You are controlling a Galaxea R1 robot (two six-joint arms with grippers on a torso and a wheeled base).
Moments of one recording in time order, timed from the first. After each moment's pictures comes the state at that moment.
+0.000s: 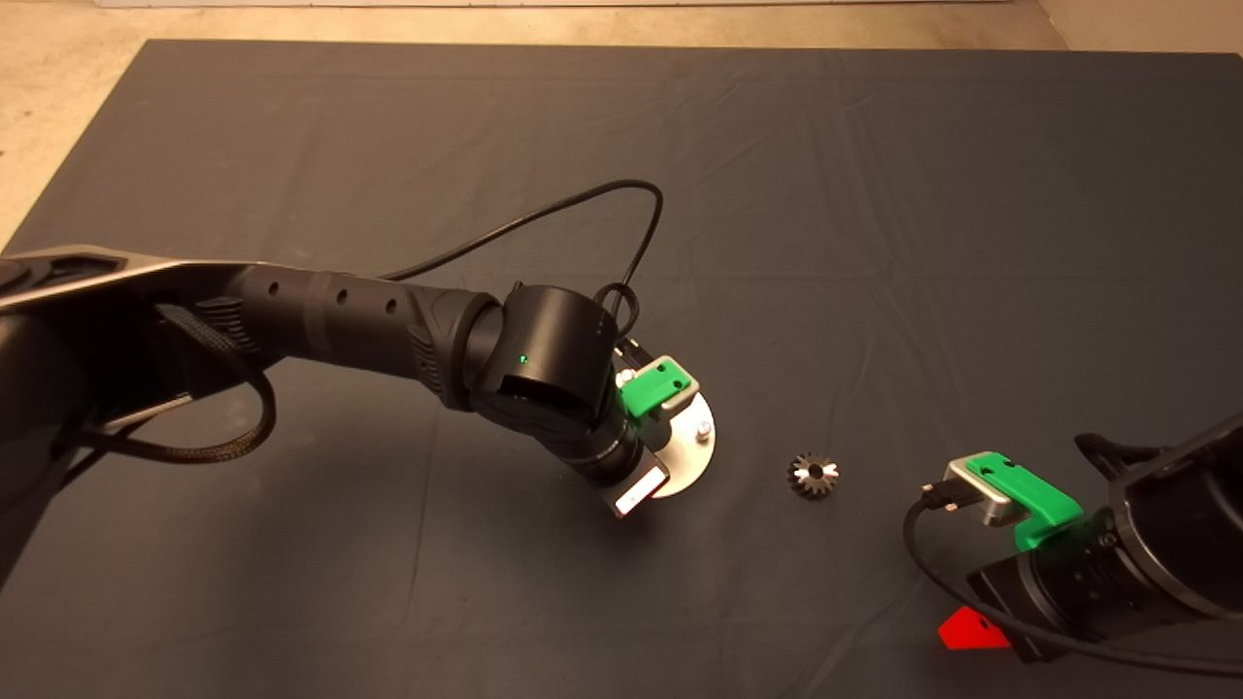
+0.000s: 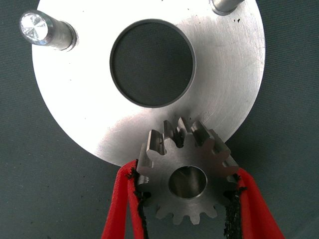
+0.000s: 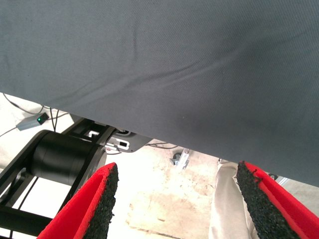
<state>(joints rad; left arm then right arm) -0.25 2.76 -0.89 0.57 1.53 -0.97 0.27 2.18 -0.37 -0.20 -1.53 1.58</state>
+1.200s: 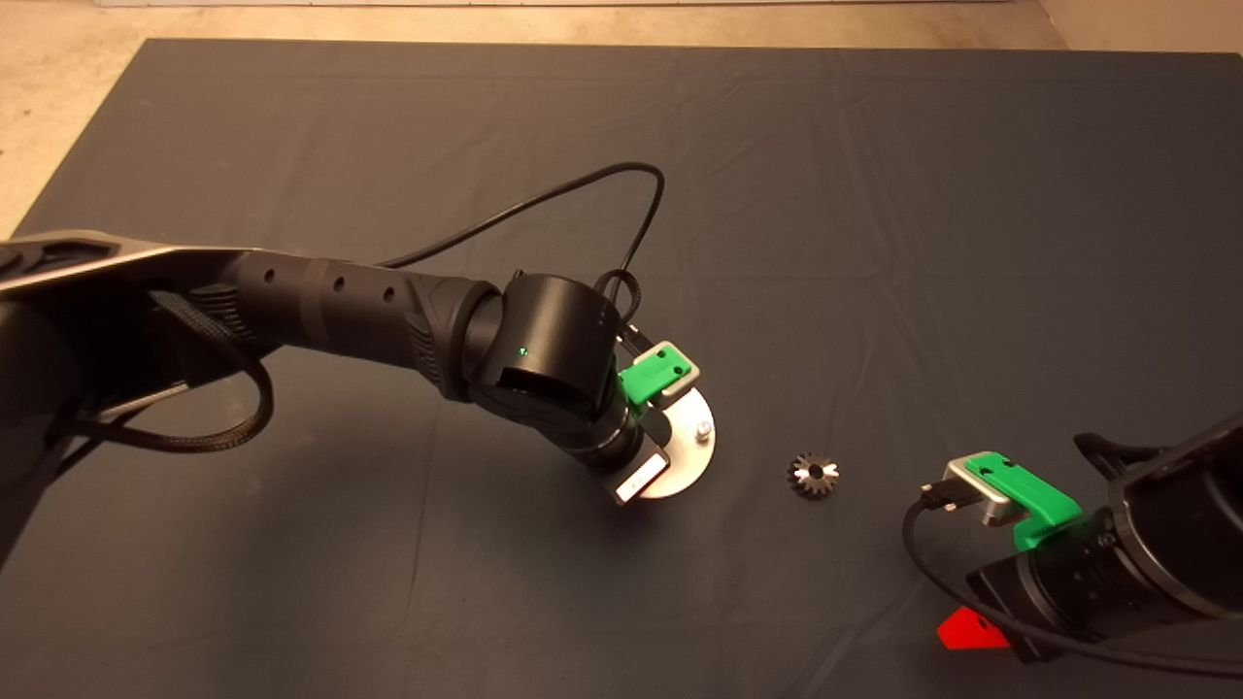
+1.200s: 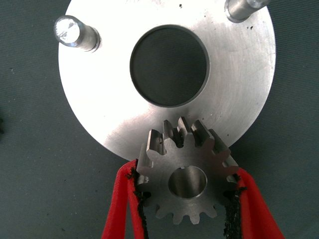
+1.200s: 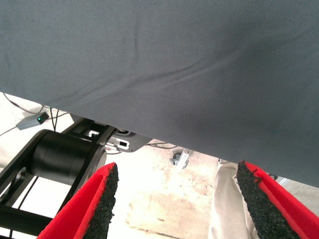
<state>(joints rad) -0.27 2.74 -0.87 0.58 1.53 -0.99 0.27 2.18 -0.37 -0.20 -1.53 1.58</state>
